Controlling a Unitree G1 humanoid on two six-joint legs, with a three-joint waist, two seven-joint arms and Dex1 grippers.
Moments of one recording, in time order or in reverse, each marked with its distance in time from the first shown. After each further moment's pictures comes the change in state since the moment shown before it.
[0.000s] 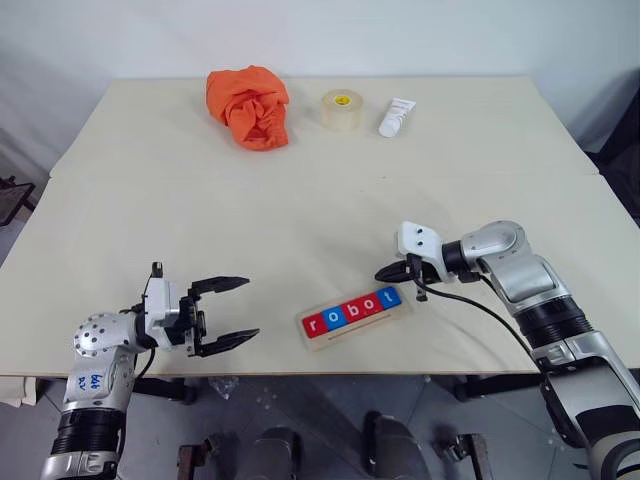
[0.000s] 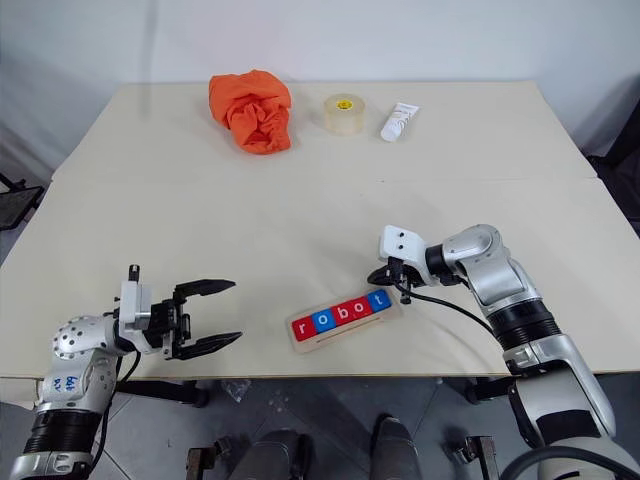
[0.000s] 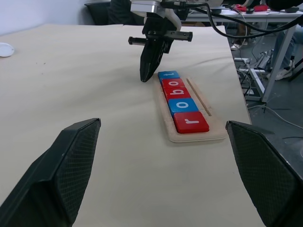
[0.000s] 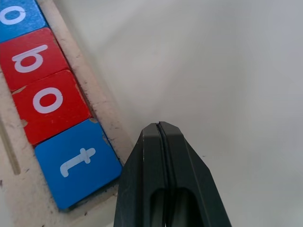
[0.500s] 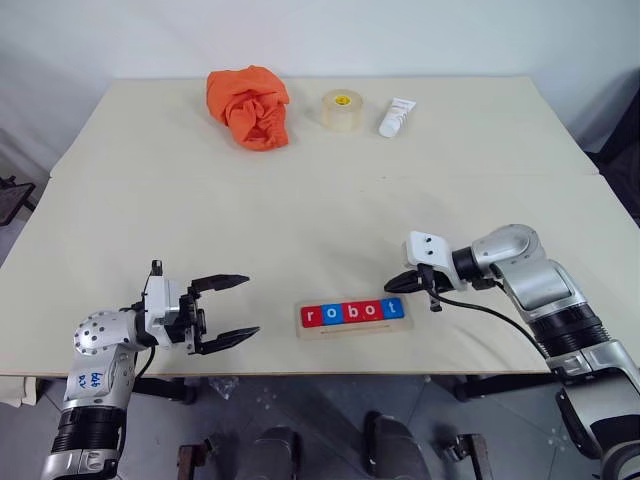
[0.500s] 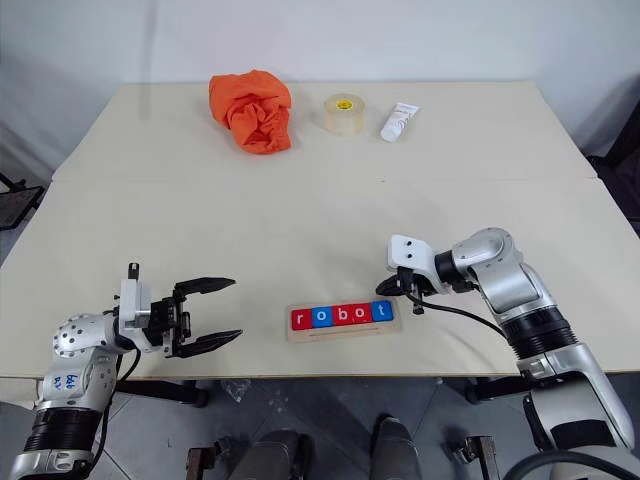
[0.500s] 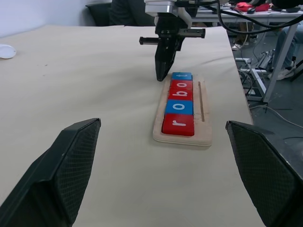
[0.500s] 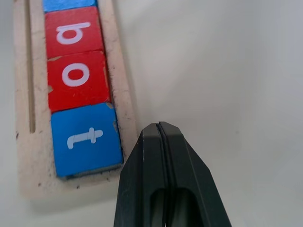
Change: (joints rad) left arm -0.021 0.000 0.000 0.008 0.000 0.000 0.000; right arm 0.053 -0.059 -0.006 -0.098 0.006 0.044 0.064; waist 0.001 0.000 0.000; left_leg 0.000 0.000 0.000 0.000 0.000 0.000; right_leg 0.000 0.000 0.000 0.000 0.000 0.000
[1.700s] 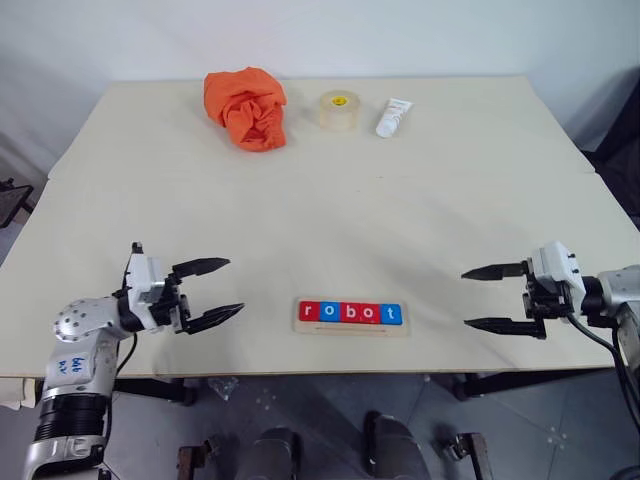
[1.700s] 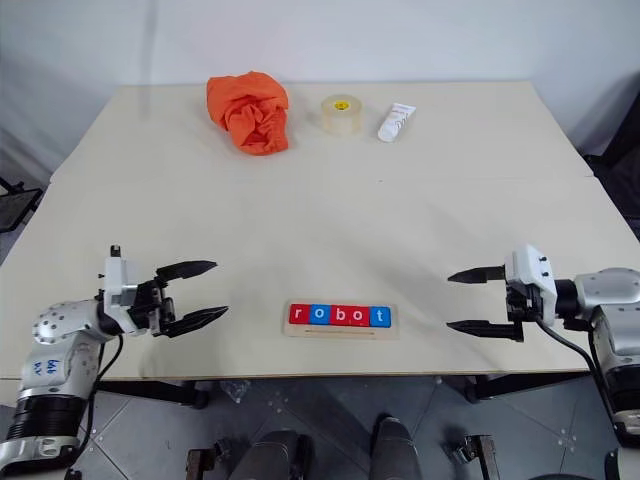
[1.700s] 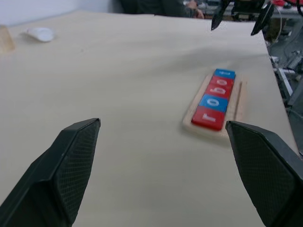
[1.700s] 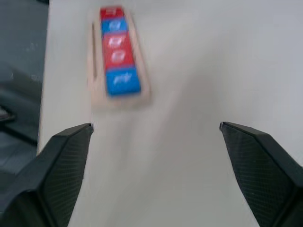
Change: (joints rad) left arm -0.049 0.087 0.052 0.072 0.000 0.097 0.028; right arm 0.350 -0.250 -0.353 0.141 0.440 -0.329 0.183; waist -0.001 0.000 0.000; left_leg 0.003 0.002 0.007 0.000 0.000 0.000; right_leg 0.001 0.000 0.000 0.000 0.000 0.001
